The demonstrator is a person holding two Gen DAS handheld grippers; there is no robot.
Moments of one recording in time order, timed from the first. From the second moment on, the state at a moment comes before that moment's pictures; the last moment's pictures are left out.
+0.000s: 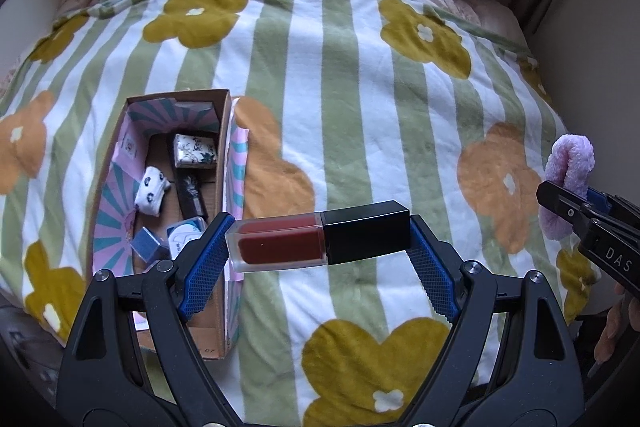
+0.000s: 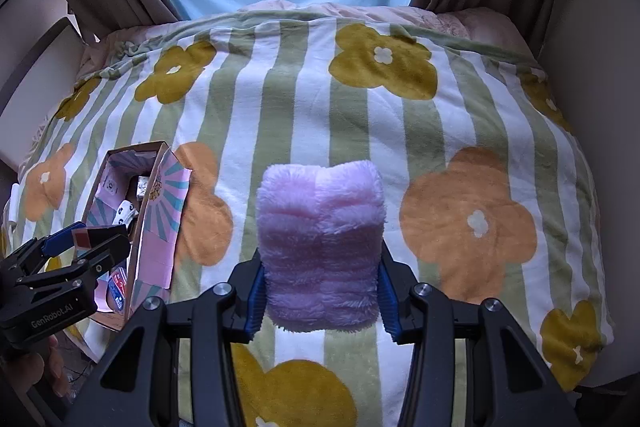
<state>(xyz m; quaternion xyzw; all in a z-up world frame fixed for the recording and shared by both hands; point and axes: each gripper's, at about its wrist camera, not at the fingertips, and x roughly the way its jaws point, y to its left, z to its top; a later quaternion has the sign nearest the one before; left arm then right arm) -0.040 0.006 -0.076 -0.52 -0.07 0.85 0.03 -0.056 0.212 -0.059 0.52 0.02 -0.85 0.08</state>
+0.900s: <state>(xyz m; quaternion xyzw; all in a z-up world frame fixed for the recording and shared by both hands) 0.003 -0.158 -0.136 -0.56 -0.16 0.81 -0.11 -0.110 -0.017 -0.098 0.52 0.16 -0.79 0.28</state>
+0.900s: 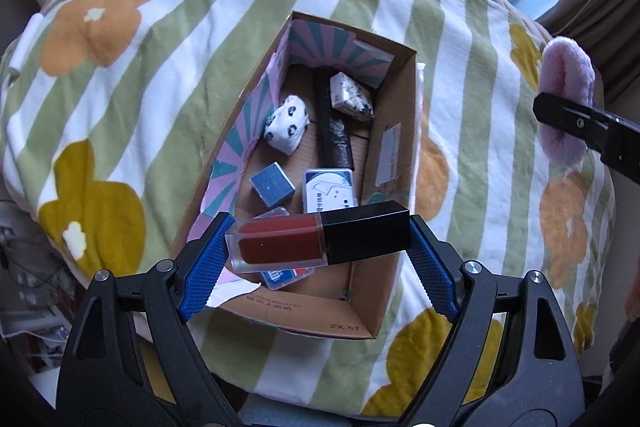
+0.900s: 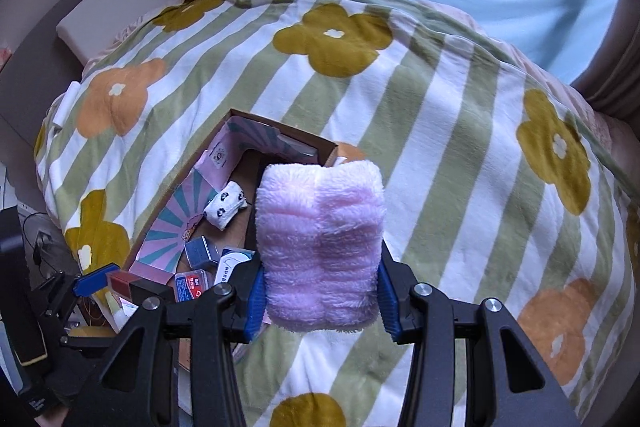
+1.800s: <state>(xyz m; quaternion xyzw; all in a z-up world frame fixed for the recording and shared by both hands) -0.046 -0.187 -0.213 -0.58 -0.15 0.79 -0.11 -0.163 -0.151 -0.207 0.59 0.15 -0.70 0.36</state>
